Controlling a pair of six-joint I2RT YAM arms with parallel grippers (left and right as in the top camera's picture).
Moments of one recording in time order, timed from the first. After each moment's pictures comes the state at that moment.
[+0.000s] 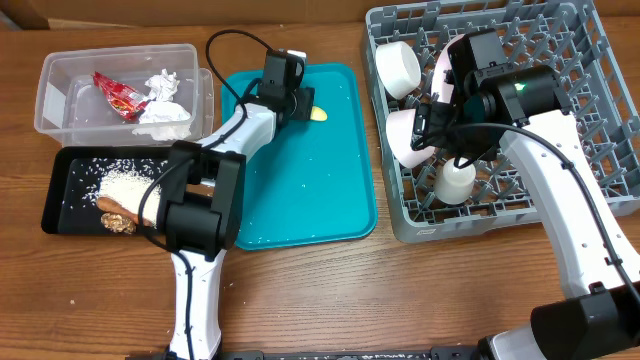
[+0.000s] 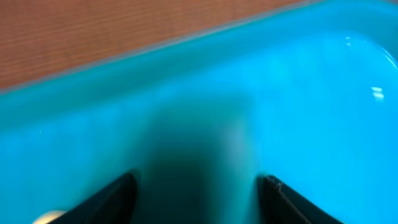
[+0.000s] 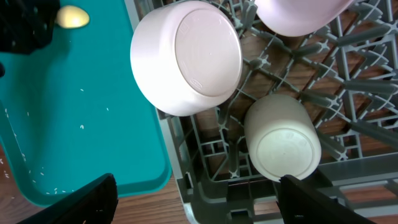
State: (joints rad) left arm -0.28 2.31 1.64 -0.25 -0.03 -0.05; right arm 0.25 1.68 1.71 -1.31 -0.05 0.41
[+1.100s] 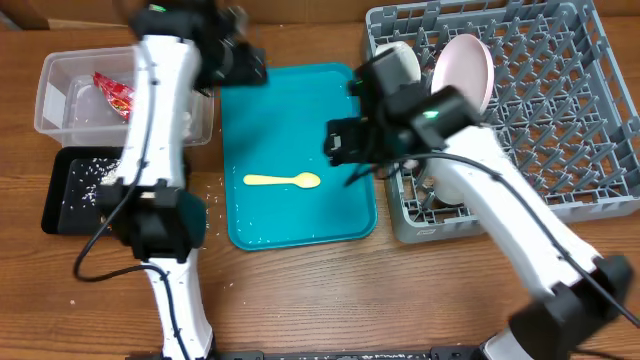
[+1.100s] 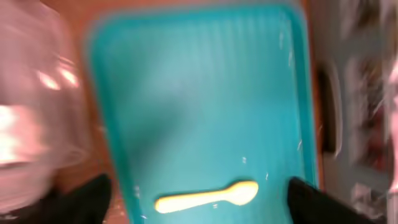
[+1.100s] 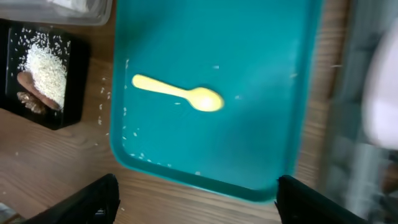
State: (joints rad) left arm -0.07 2.24 2.44 -1.42 0.24 -0.09; right arm 0.56 1.75 1.71 -1.08 -0.20 0.45
